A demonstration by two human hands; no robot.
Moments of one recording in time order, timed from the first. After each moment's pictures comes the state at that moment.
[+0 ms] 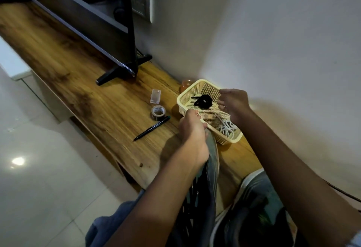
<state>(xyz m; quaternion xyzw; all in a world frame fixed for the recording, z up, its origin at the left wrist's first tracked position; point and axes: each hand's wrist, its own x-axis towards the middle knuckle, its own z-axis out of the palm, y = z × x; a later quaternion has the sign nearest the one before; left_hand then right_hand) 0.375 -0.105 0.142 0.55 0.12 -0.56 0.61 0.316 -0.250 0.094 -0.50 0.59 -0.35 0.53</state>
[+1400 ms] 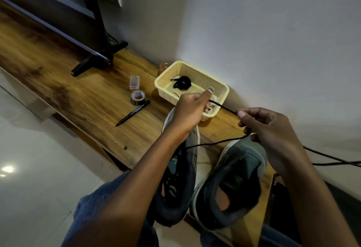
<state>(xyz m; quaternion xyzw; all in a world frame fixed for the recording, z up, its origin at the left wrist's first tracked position) 0.348 -0.094 0.129 0.60 -0.39 -0.48 0.51 0.182 -0.097 0.159 -0.56 0.59 -0.33 0.47</state>
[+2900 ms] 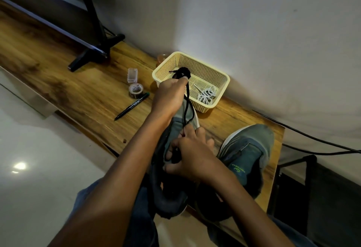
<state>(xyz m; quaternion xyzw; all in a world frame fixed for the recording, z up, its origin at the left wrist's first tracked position) 0.374 -0.105 0.116 0.69 -0.33 -0.41 0.49 0.270 -0.043 0.111 -0.84 0.46 0.09 0.26</state>
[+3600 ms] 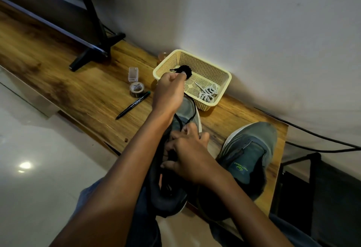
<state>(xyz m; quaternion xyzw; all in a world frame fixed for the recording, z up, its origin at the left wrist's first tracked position) 0.373 -0.106 0.120 0.70 -0.30 -0.39 0.52 0.271 -0.042 0.092 -0.90 0.37 0.02 0.23</state>
